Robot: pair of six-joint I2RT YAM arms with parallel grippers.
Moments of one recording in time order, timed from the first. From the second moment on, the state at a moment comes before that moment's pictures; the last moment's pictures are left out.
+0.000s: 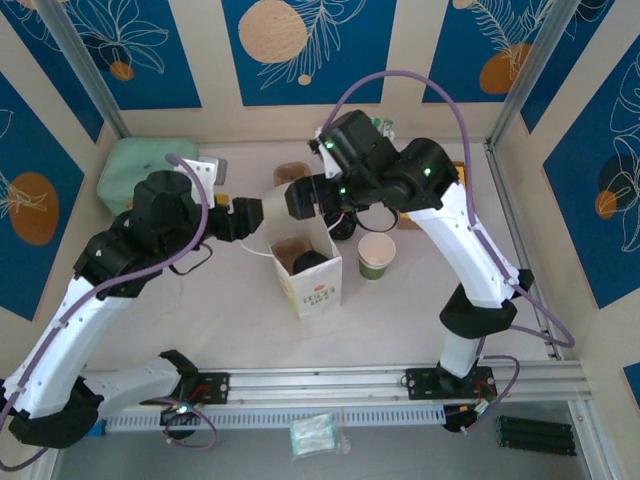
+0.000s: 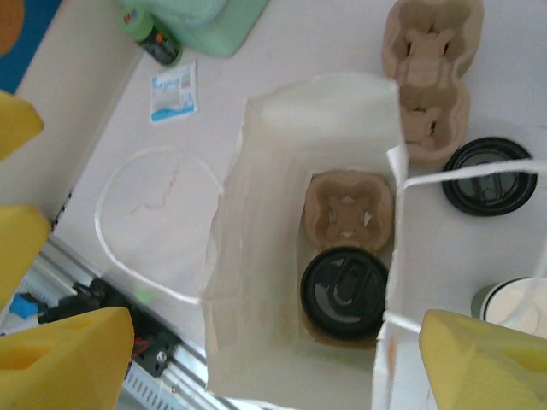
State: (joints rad) left arm -0.64 1.05 1.50 -0.90 -0.05 -0.38; right arm 0.89 1.78 2.50 -1.54 0.02 0.50
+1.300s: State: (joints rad) left arm -0.58 1.60 1.97 -0.83 0.01 -0.31; right arm 0.19 2.01 2.24 -1.11 -0.30 0.54
